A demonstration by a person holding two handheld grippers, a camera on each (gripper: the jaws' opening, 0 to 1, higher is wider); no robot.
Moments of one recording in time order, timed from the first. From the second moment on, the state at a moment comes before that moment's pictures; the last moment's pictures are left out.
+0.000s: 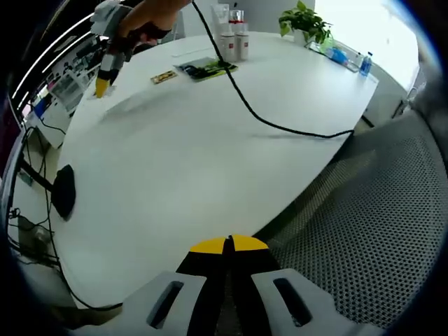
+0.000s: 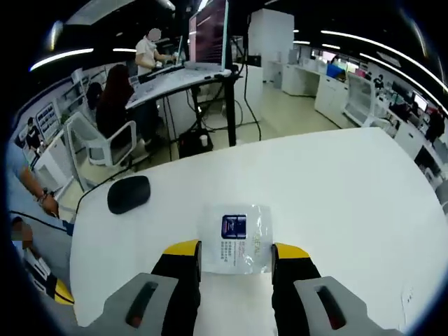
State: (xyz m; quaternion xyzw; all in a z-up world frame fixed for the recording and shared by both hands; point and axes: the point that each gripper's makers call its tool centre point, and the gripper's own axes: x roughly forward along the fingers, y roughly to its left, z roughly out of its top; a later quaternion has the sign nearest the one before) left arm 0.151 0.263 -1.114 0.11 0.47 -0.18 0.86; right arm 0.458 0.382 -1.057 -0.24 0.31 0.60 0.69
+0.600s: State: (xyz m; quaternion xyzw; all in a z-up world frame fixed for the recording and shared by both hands) left arm 0.149 0.257 -1.114 0.13 0.48 -0.20 0.84; right arm 0.331 0.240 -1.026 -0.07 0.35 0.58 0.74
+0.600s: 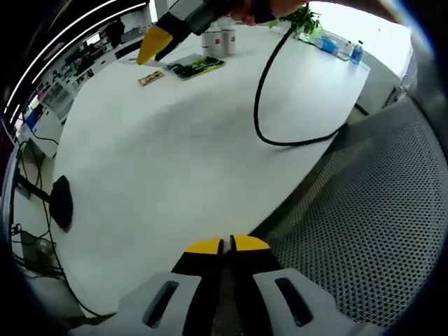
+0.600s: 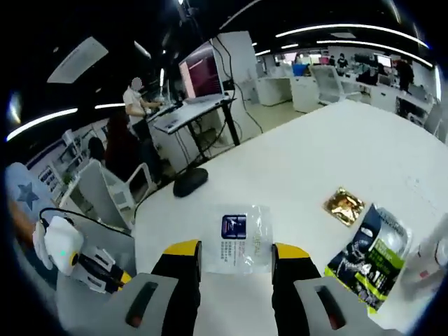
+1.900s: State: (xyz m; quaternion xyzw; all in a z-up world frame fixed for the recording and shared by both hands) left arm 0.180 0.237 -1.043 -0.11 0.41 -0.22 0.88; right arm 0.246 0.147 -1.034 -0.16 0.30 0.58 0.74
